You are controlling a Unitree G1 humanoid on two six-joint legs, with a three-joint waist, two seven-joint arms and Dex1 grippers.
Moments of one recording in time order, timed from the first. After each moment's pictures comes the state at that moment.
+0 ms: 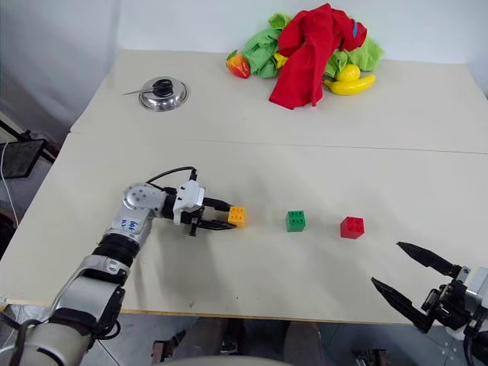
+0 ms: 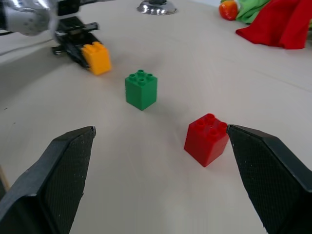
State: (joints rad) left arm -0.73 0.36 -0.18 0.76 -0.17 -0.36 -1.37; right arm 0.55 -0.61 -0.63 -0.23 0.74 -0.10 1.26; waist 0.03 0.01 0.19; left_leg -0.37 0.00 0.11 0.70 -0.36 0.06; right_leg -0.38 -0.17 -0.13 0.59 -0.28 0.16
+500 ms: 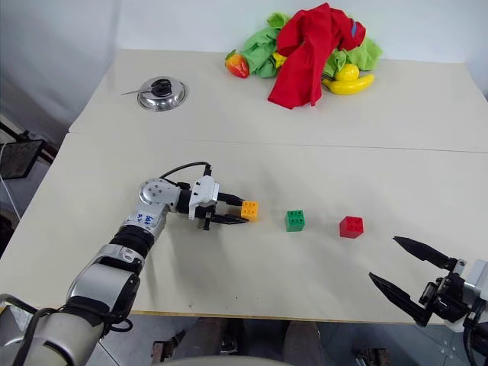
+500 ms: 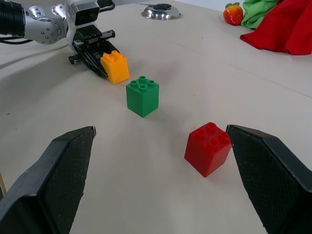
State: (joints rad) left arm -0.80 0.31 -0.18 0.87 -0.11 -0.40 -1.34; right arm 0.49 -0.61 -0.63 -0.23 0.73 -0.06 1.27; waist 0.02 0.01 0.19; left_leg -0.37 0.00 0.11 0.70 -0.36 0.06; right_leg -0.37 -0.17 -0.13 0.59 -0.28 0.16
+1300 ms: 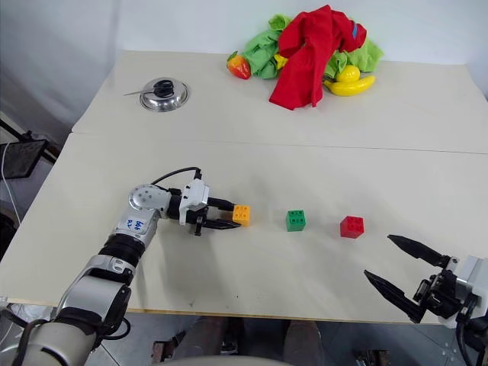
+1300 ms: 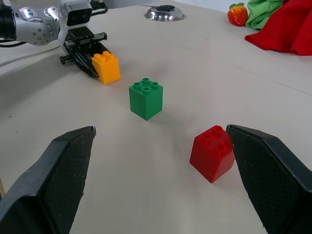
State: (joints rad) left arm -0.72 0.35 -0.15 0.74 -0.15 -0.28 -1.35; right arm 0.47 -0.61 -0.60 -0.23 0.73 -0.05 1.26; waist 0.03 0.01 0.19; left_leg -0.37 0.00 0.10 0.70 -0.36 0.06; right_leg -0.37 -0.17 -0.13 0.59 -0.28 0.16
